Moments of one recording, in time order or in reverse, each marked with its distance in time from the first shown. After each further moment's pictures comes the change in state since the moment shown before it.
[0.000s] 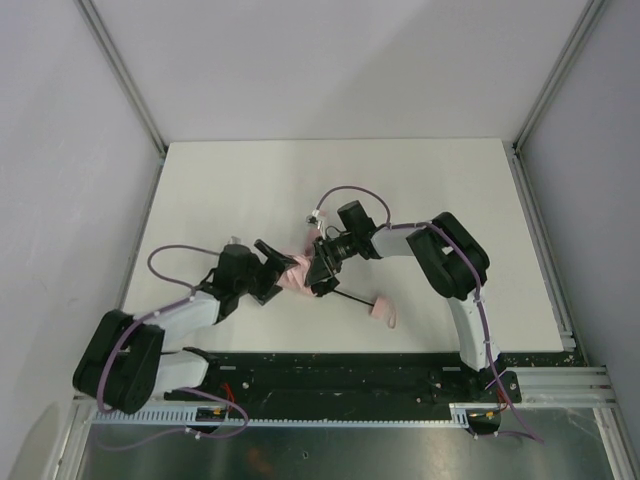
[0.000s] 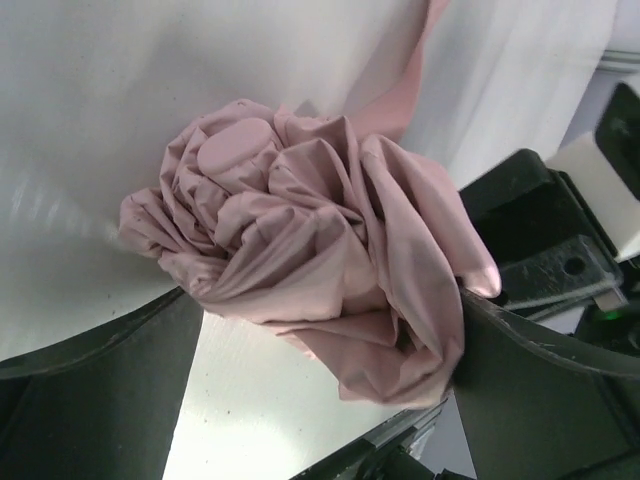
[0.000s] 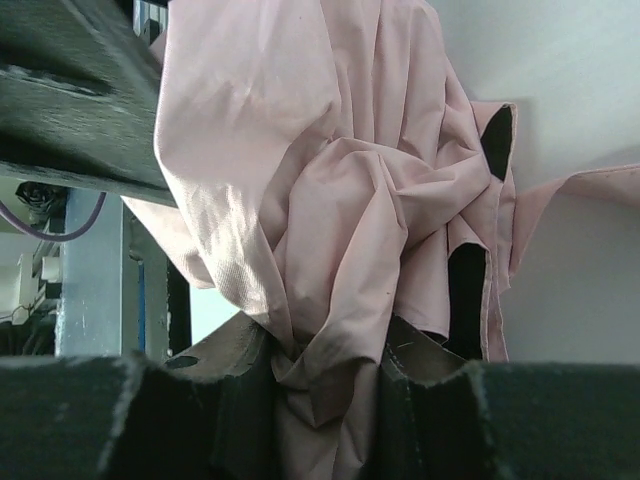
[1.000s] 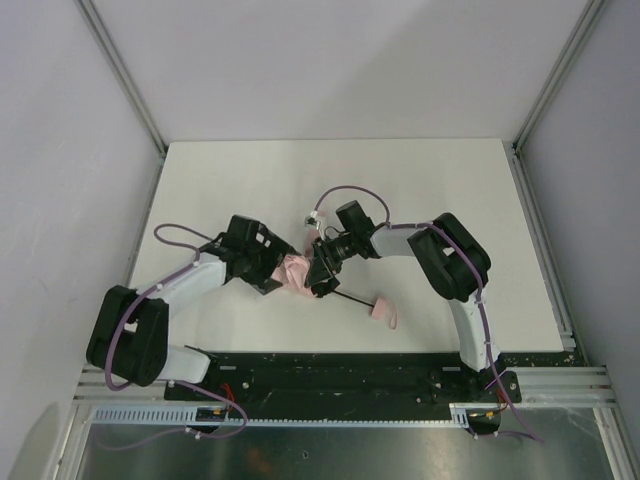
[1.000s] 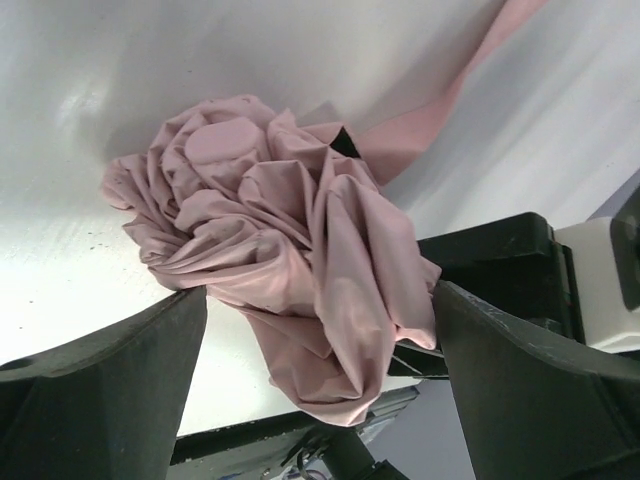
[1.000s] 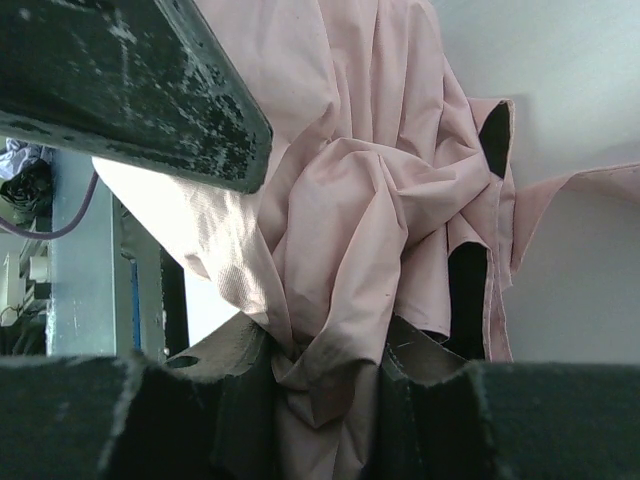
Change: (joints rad) left arm 0.017 0.120 0.354 -0.515 0.016 -0.079; right arm 0.011 -0.017 0.008 -0.064 0.036 -0.029
